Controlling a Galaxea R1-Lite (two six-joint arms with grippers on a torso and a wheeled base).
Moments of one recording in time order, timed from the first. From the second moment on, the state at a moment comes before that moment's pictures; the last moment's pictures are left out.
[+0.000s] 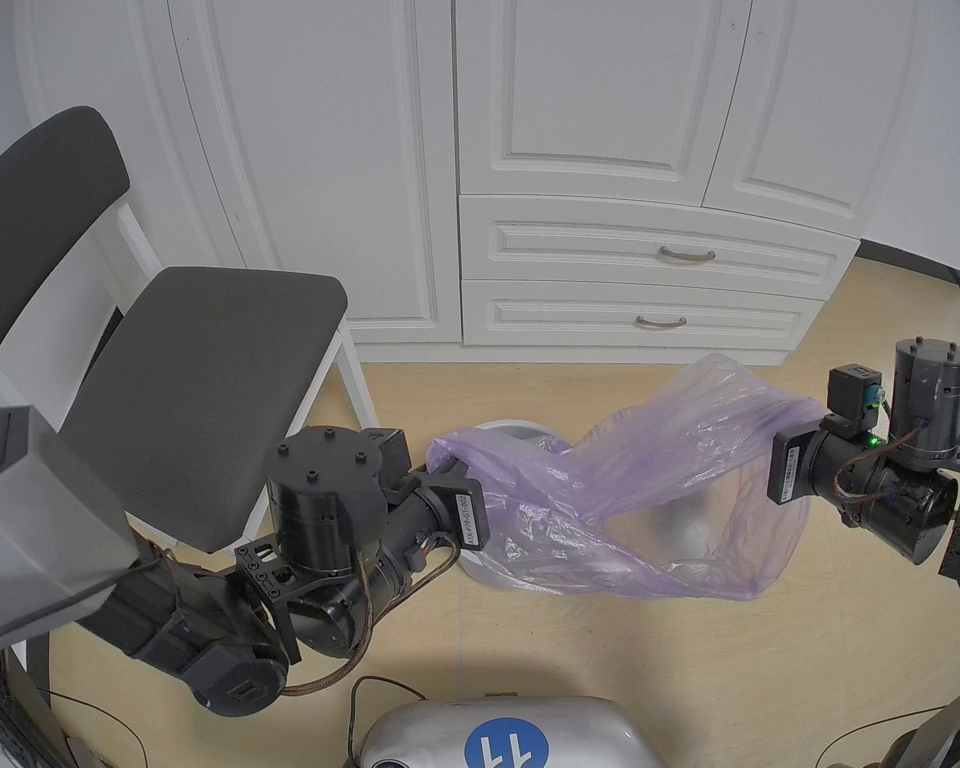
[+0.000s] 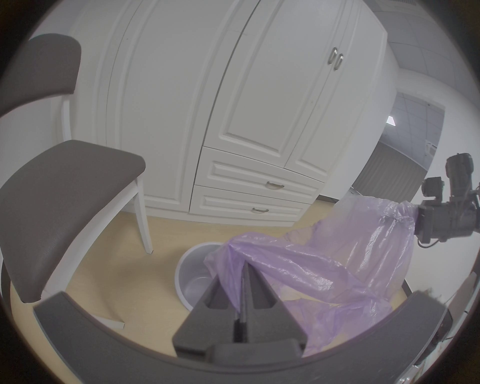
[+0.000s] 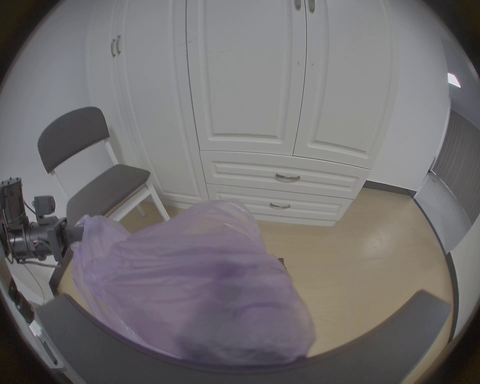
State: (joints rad) left arm -0.79 1.91 -0.67 -1.09 0.35 -0.28; right arm 0.52 1.42 -0.64 -0.53 -0.38 0.02
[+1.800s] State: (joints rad) left arm -0.61 2.17 -0.94 -1.14 0.24 -0.22; right arm 0.70 2.15 -0.68 -1.34 -0.44 0.00
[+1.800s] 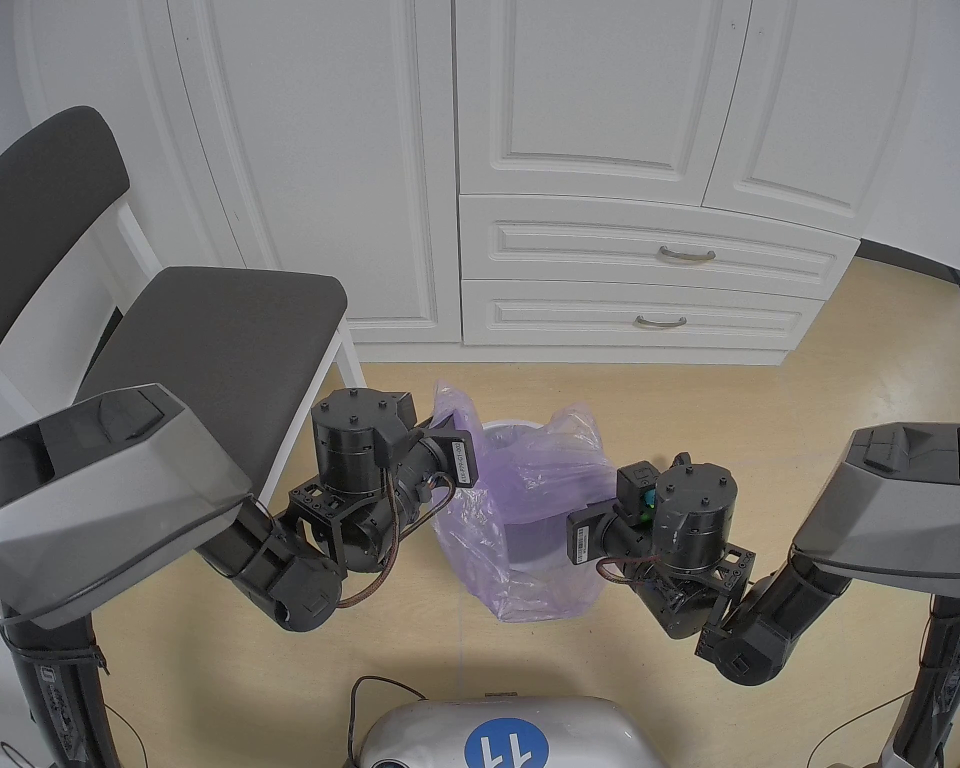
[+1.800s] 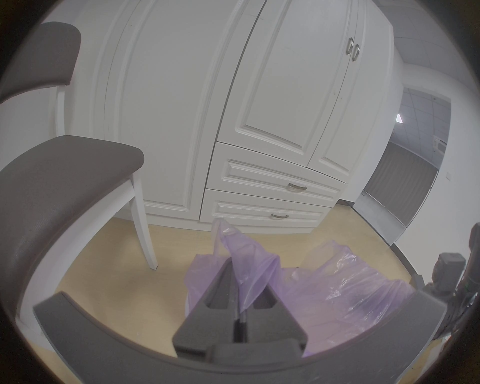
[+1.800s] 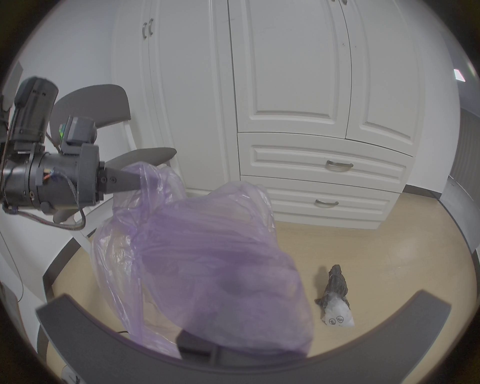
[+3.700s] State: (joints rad) left arm -0.55 2.42 -1.28 -0.94 0.25 -0.55; right arm 0.35 2.27 -0.87 -1.03 -0.24 0.09
